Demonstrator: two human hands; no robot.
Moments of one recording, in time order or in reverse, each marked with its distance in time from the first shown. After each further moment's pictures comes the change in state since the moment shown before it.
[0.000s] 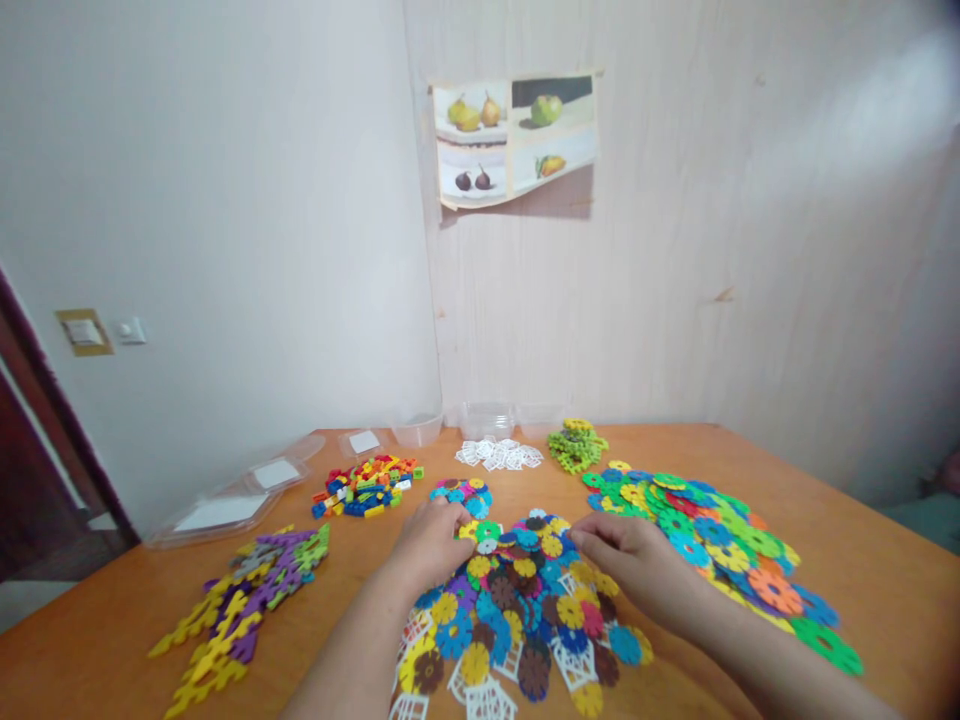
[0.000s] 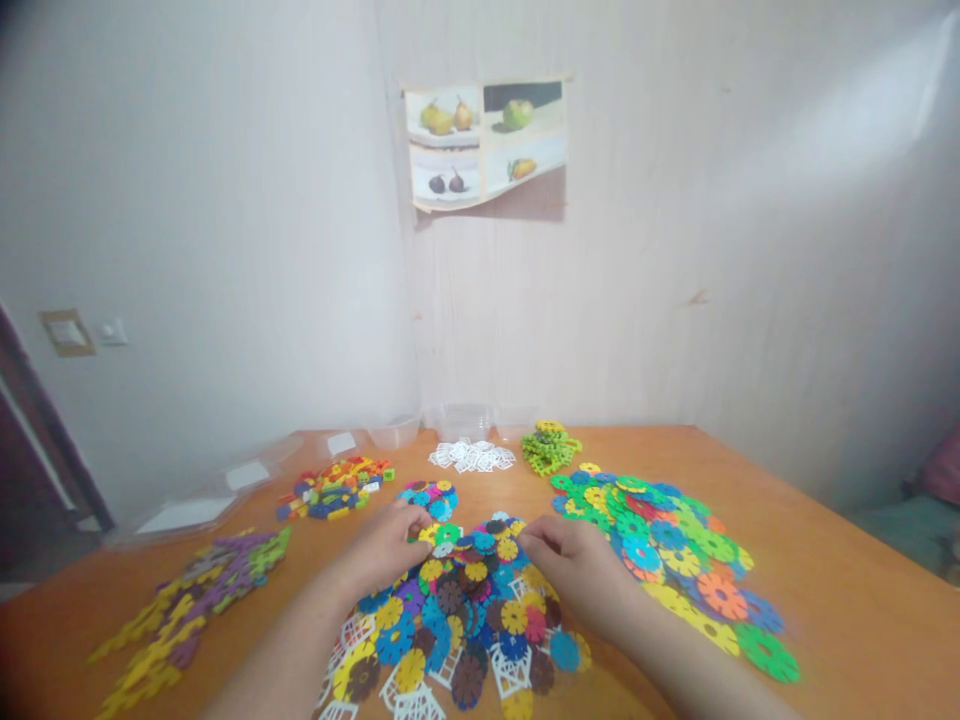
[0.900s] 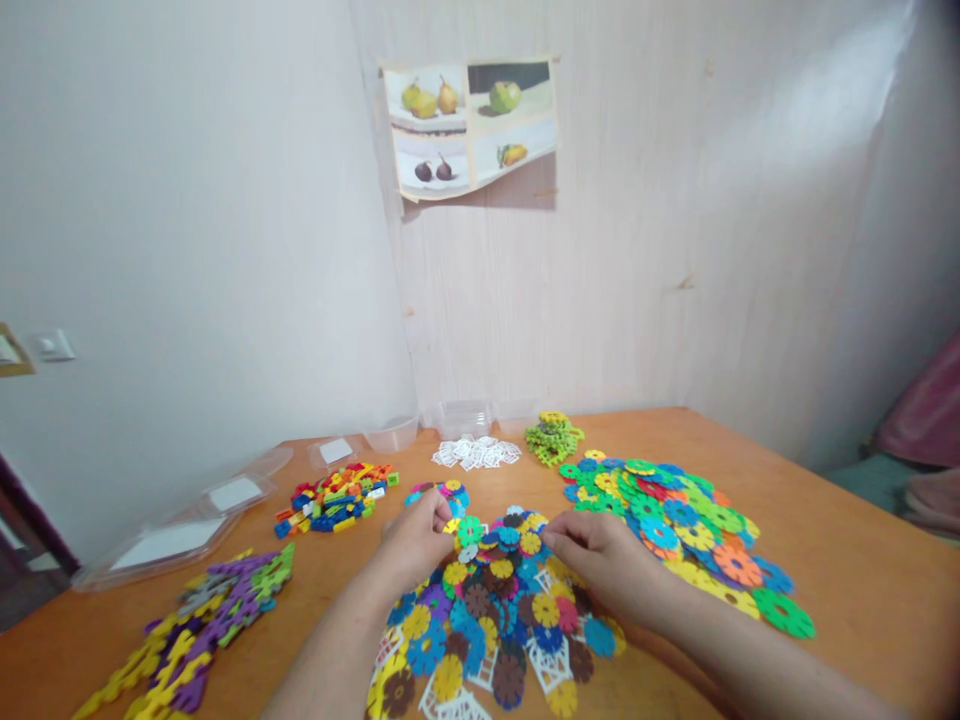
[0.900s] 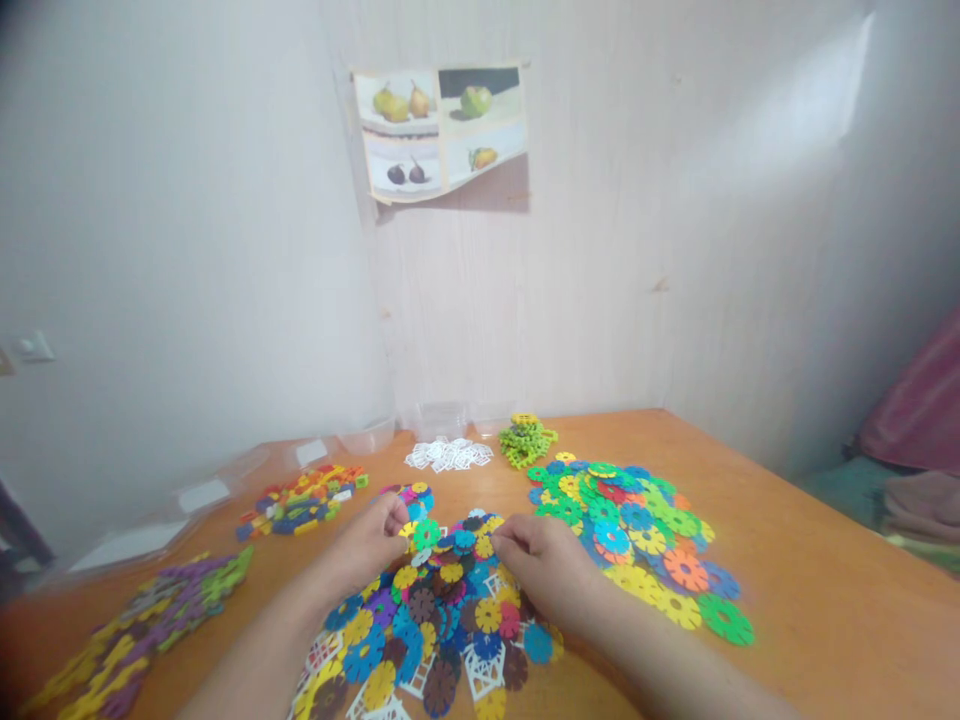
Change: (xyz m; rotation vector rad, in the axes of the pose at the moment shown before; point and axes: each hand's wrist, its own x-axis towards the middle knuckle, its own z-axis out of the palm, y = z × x) left_hand 0.007 0.013 0.005 0.090 -0.080 -0.122; right_hand -0.002 0.004 0.009 0.017 0.021 -0.038
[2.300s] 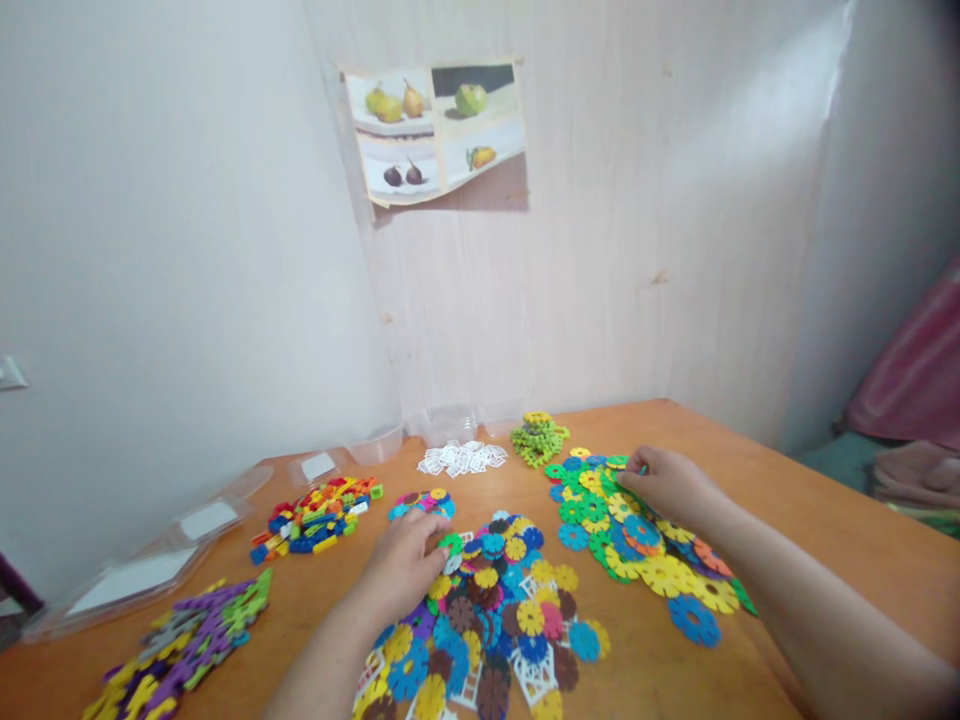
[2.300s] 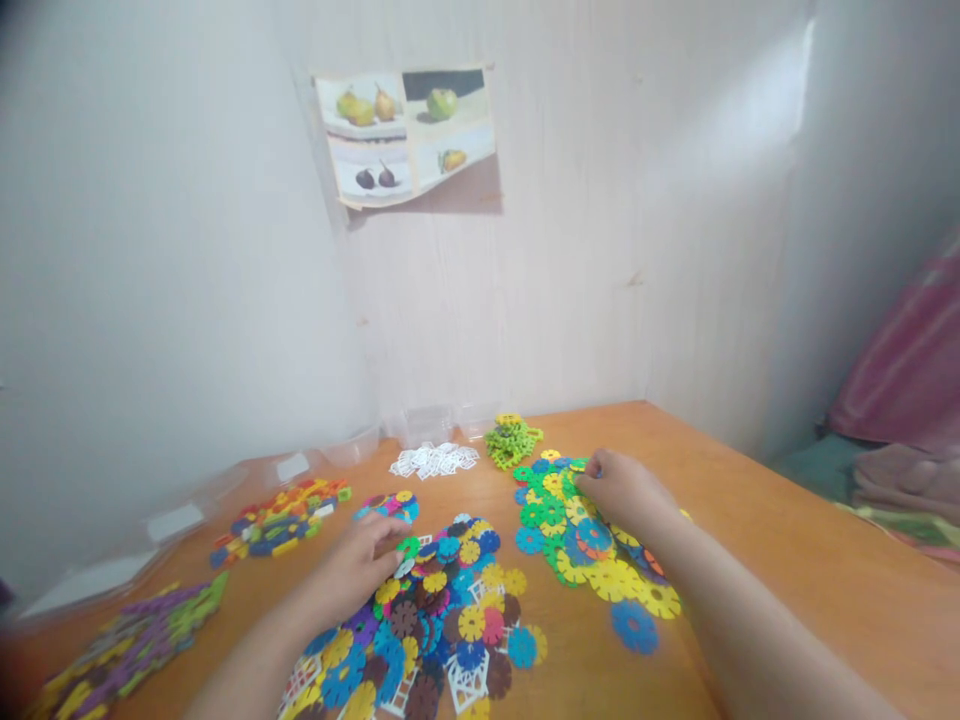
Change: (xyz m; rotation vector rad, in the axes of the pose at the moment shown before) left_hand -0.005 0.008 -0.002 0.059 -0.069 0.221; right_hand 0.030 0.066 -0.115 -0.457 0.283 0.410
